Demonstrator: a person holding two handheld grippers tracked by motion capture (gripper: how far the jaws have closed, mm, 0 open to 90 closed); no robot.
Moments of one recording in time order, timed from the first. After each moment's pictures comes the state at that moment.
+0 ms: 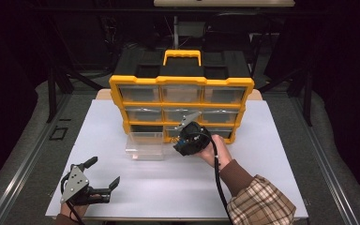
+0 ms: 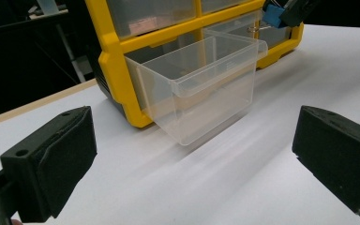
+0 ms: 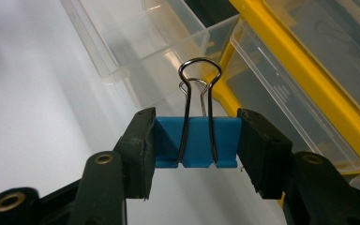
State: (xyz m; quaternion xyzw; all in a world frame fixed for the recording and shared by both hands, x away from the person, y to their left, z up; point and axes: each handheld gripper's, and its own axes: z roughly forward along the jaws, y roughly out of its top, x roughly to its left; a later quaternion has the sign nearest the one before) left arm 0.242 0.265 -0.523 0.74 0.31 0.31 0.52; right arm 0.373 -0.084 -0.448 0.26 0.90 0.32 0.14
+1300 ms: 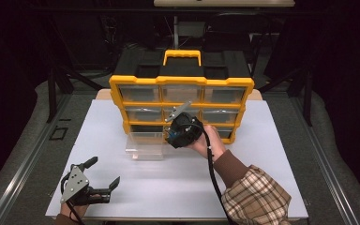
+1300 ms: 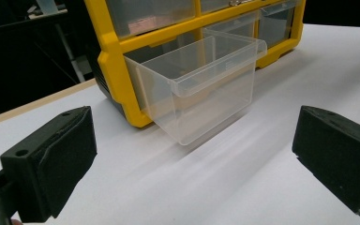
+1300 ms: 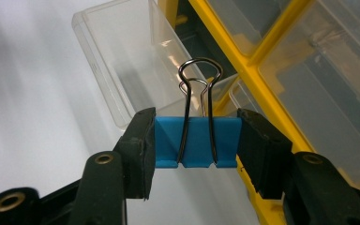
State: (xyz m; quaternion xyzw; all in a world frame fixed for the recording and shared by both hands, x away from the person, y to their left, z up) left arm 0.241 0.265 -0.523 0.74 0.31 0.31 0.52; right arm 0.380 -0.060 -0.416 0.23 0.91 0.32 0.14
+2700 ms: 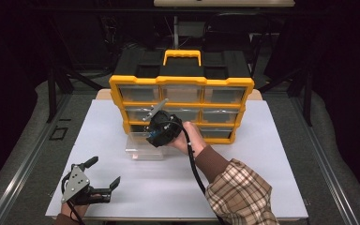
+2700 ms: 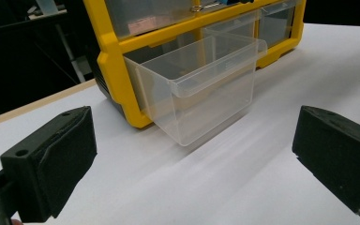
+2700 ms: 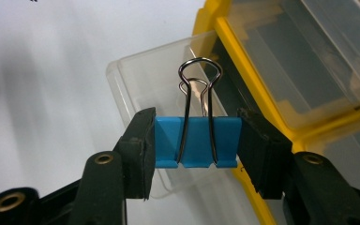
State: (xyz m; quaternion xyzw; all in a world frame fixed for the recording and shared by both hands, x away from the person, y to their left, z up) left arm 0.242 0.264 -0.523 0.74 0.30 0.31 0.52; right arm 0.384 -0.005 -0.411 0.19 0.92 0.33 0.13
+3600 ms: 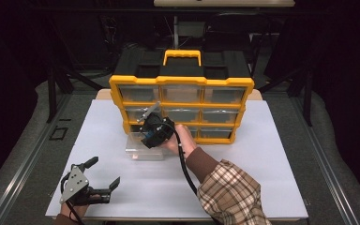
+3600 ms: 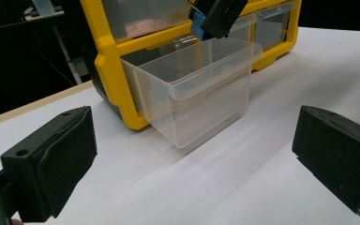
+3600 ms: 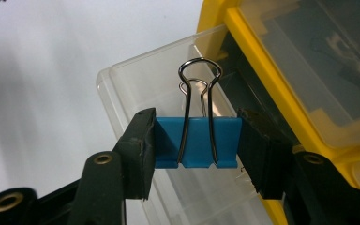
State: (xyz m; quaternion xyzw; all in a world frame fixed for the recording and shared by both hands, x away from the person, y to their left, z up) left arm 0.241 0.265 -0.522 0.74 0.30 0.30 0.52; right arm 0.396 0.013 -0.433 0.22 0.91 0.33 0.12
